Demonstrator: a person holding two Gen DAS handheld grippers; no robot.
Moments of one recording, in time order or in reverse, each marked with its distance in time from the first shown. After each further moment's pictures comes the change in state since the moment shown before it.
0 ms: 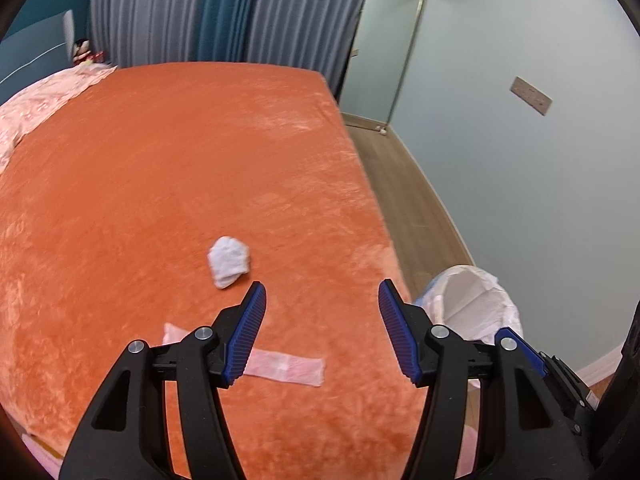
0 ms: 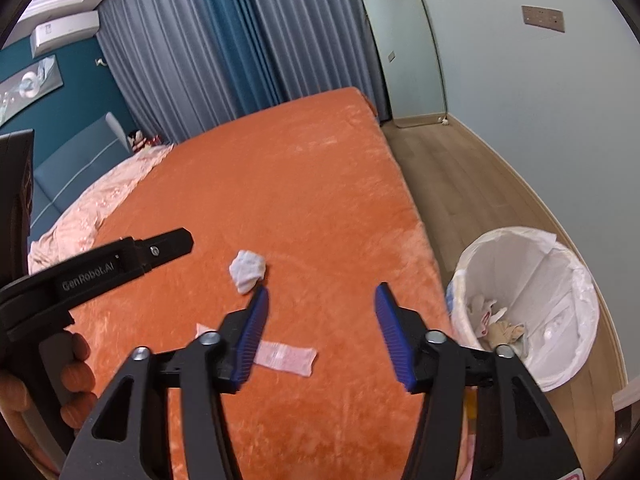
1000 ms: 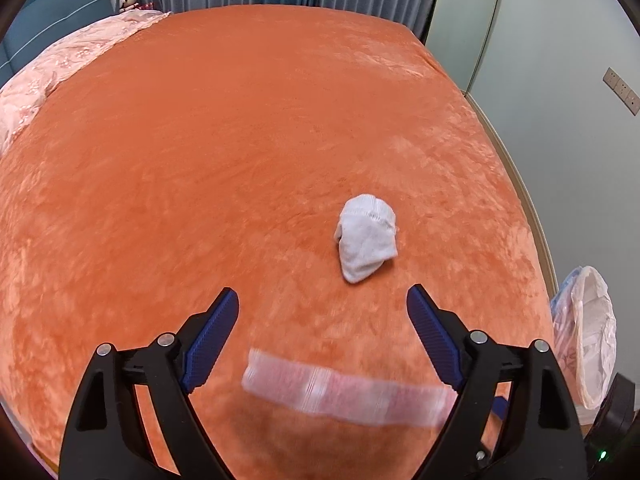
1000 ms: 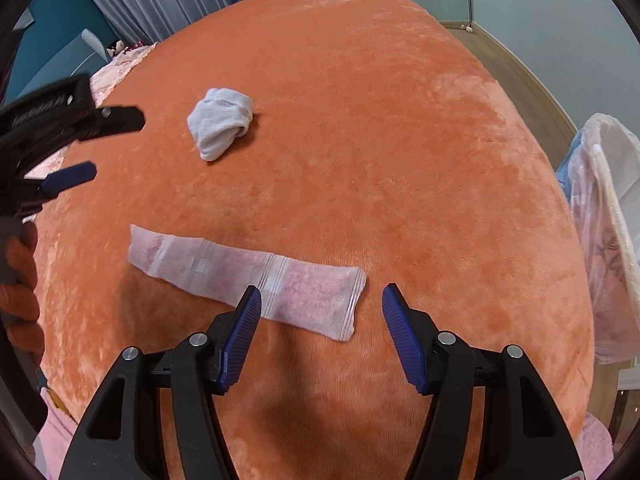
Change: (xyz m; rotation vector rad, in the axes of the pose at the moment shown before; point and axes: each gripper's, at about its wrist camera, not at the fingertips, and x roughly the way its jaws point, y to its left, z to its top) left arm 0.147 0.131 -0.005 -0.083 0.160 0.189; right arm 0.191 0.028 -0.087 -0.028 0.380 -0.018
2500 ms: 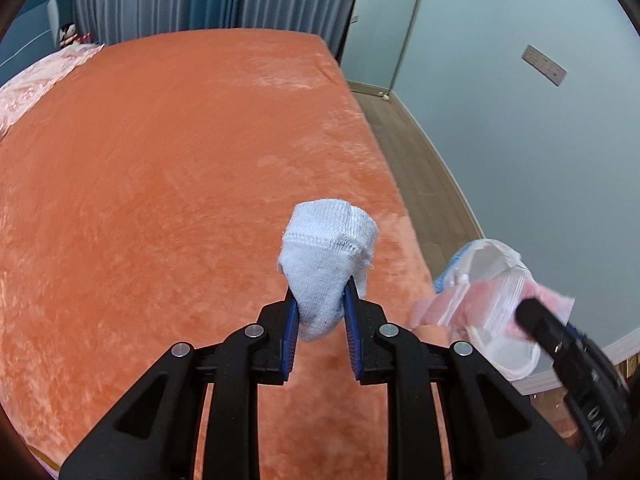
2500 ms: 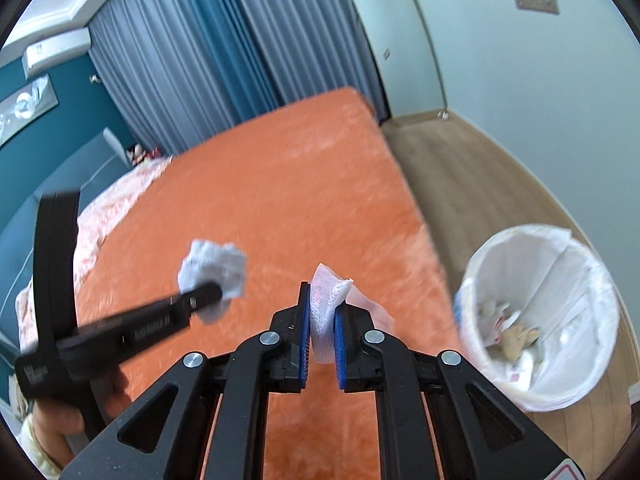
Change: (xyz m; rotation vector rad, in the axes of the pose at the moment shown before) left arm -0.098 -0.116 -0.022 0.140 -0.046 -0.198; right arm -0.207 -0.050 0.033 0.088 -0.403 0.061
